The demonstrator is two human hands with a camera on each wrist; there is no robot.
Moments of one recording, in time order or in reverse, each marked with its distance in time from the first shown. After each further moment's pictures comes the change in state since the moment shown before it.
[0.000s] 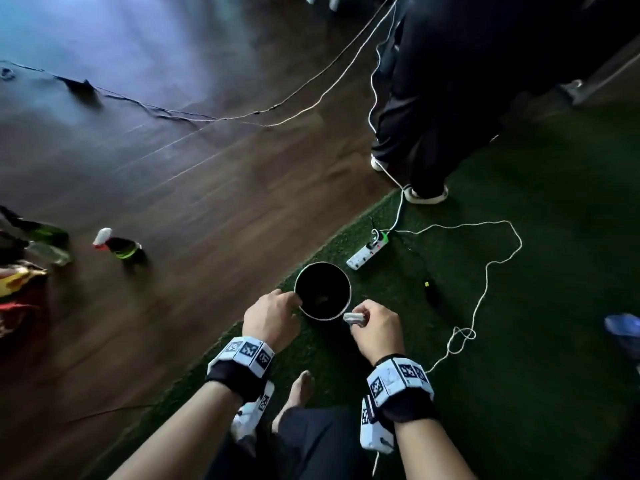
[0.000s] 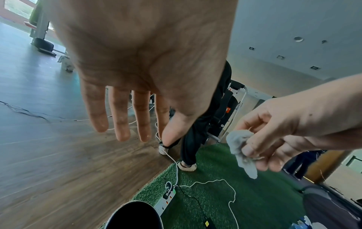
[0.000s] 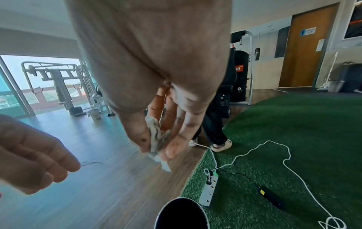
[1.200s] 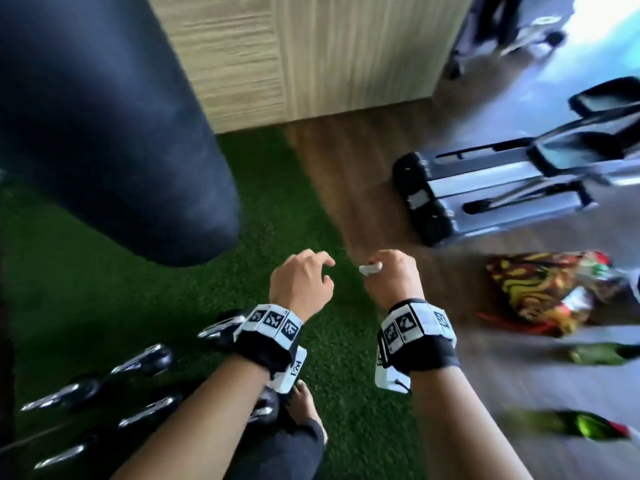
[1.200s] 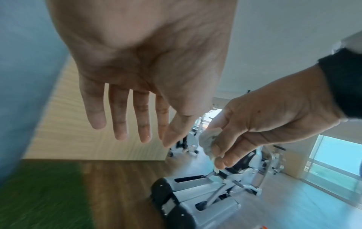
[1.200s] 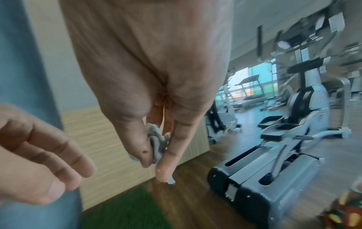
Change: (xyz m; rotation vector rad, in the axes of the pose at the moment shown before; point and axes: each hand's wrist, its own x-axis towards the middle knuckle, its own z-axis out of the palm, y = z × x) left_hand -0.716 -0.395 0.139 -0.644 0.919 -1.702; right_hand -0.685 -0.288 0.460 -0.775 -0.965 -1.743
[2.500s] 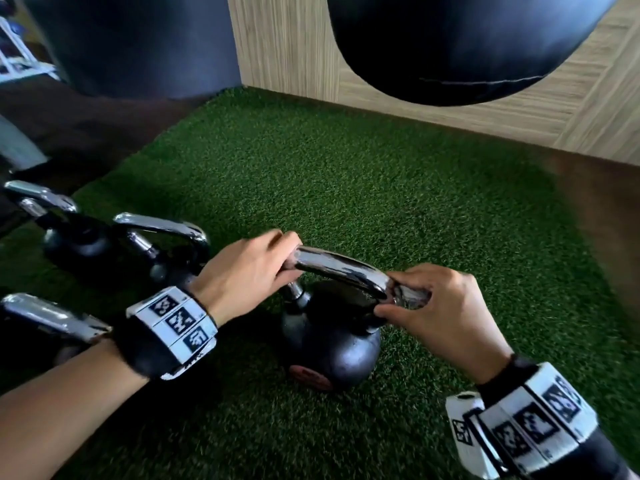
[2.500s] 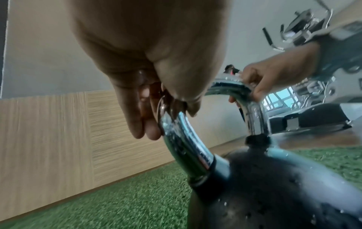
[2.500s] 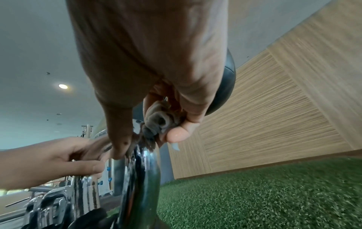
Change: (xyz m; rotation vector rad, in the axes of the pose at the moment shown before) left_hand 0.000 -0.588 0.465 0.355 0.529 -0.218; right_hand 0.197 0.064 0.659 0.076 -0.317 -1.022
